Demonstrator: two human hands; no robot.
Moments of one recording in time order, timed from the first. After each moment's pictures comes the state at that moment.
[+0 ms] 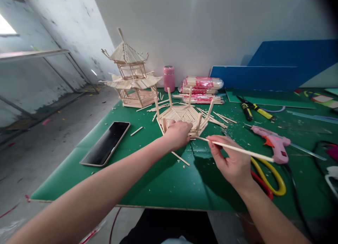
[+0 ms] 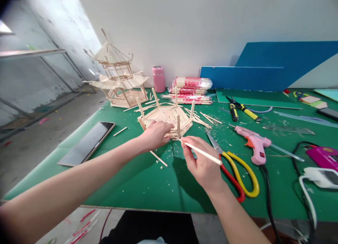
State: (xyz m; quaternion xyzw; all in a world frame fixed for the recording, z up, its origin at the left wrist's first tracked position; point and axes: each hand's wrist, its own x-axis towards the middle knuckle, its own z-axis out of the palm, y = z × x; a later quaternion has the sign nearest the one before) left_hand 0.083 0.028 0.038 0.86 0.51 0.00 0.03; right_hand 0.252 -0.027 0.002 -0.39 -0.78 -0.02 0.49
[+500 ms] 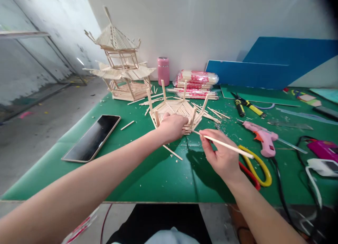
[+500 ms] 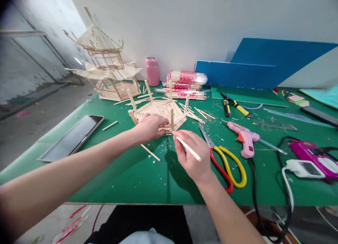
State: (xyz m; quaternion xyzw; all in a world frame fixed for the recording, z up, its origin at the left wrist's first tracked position) left_hand 0.086 0.038 0.035 0.86 0.51 0.01 0.03; right_hand 0.251 -0.023 -0.003 -0.38 -0.79 -0.04 0.48
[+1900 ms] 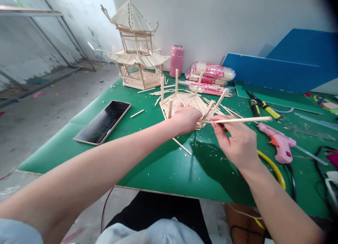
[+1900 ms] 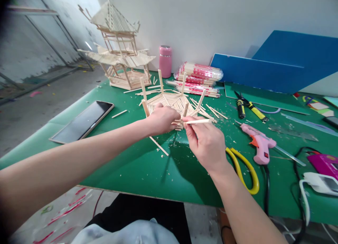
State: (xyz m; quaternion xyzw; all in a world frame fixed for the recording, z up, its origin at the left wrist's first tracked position) left_hand 0.092 0.040 0.035 0.86 0.51 0.00 0.02; right_hand 0.248 -0.005 0.015 -0.38 -0.82 -0.10 0.41
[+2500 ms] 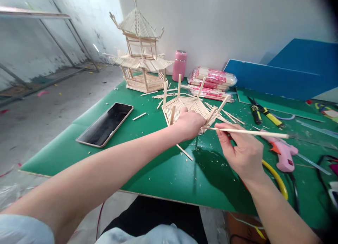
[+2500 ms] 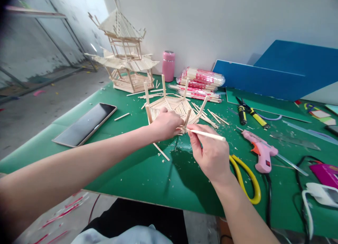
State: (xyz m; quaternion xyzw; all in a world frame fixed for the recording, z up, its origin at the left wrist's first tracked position) left_hand 0.093 0.037 0.032 0.87 0.49 0.01 -0.01; right_hand 0.249 -0.010 0.016 -0.38 -0.82 -0.11 0.42
